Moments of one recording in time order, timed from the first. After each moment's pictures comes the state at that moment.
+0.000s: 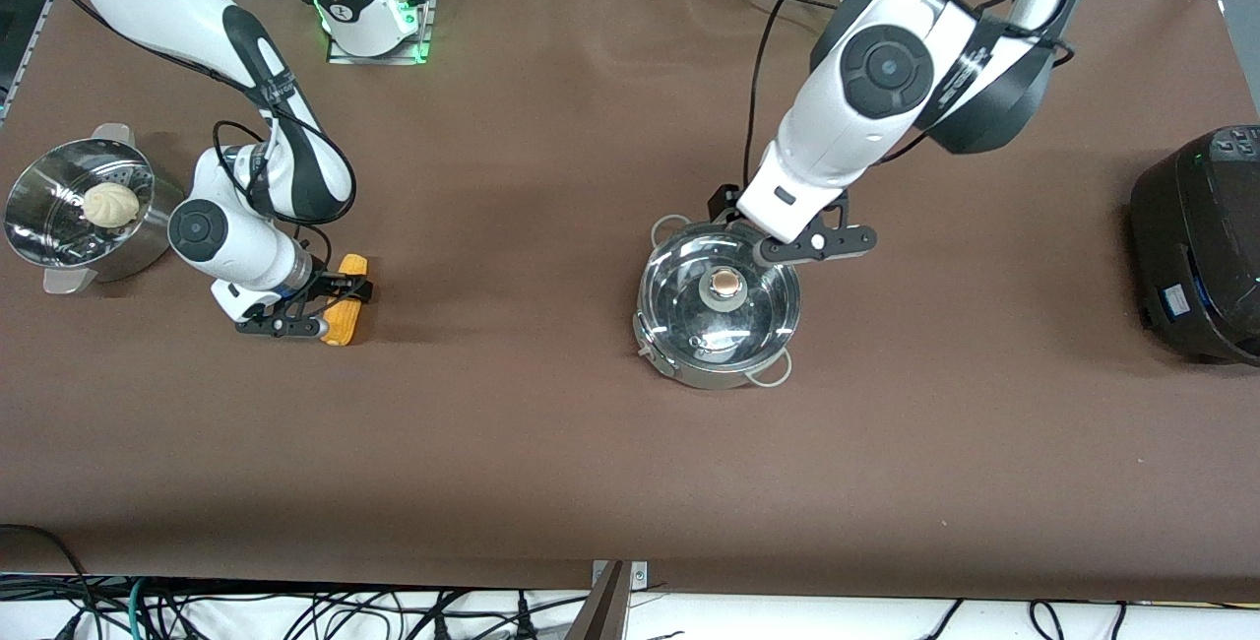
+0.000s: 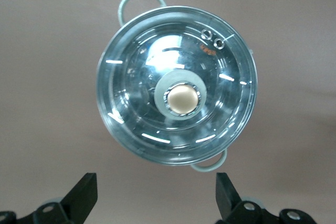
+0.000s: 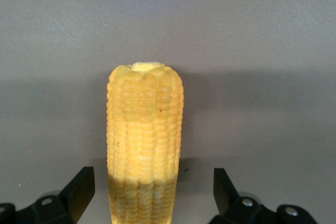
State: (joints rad) left arm -0.26 0.38 -0.33 -1.49 -0.03 1.80 -0.74; right arm 0.08 0.47 -0.01 -2.09 0.01 2.50 0.09
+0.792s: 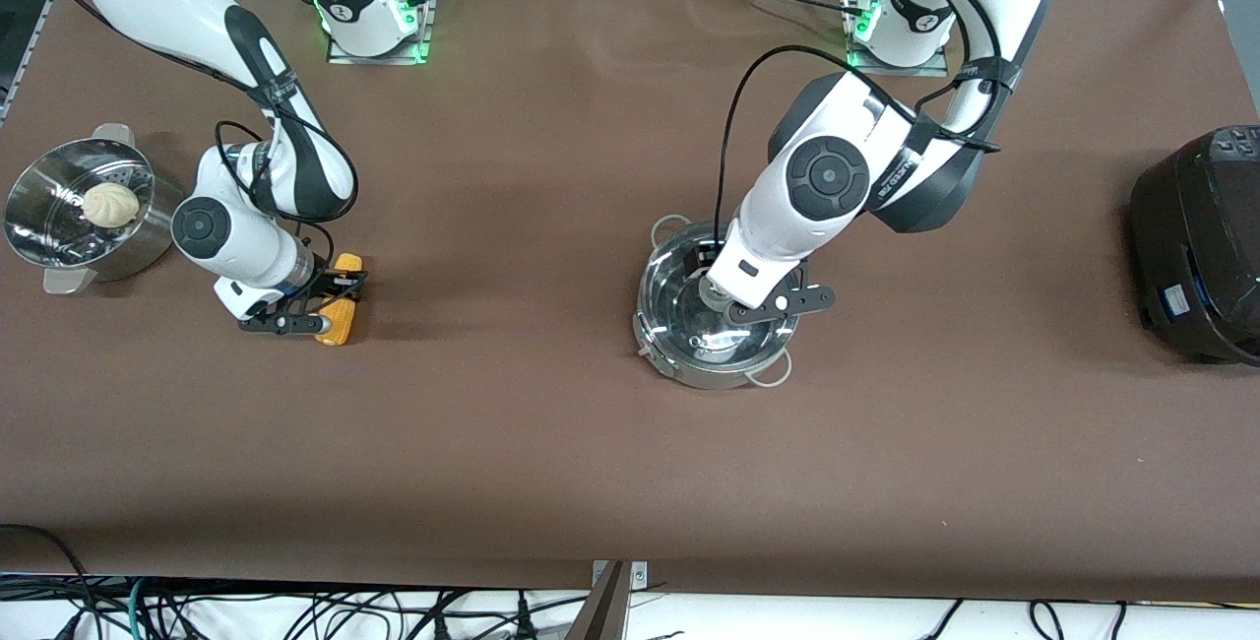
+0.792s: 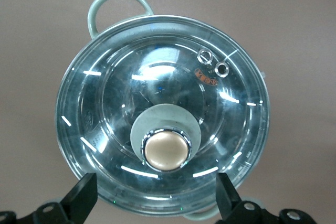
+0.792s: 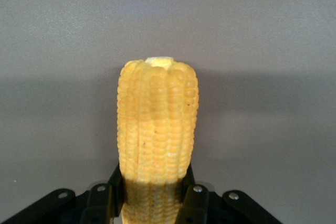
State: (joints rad) left arm -0.33 0.55 -0.26 -1.41 -0.02 1.87 -0.77; right arm 0.08 0.47 -0.01 -2.10 0.01 2.51 0.07
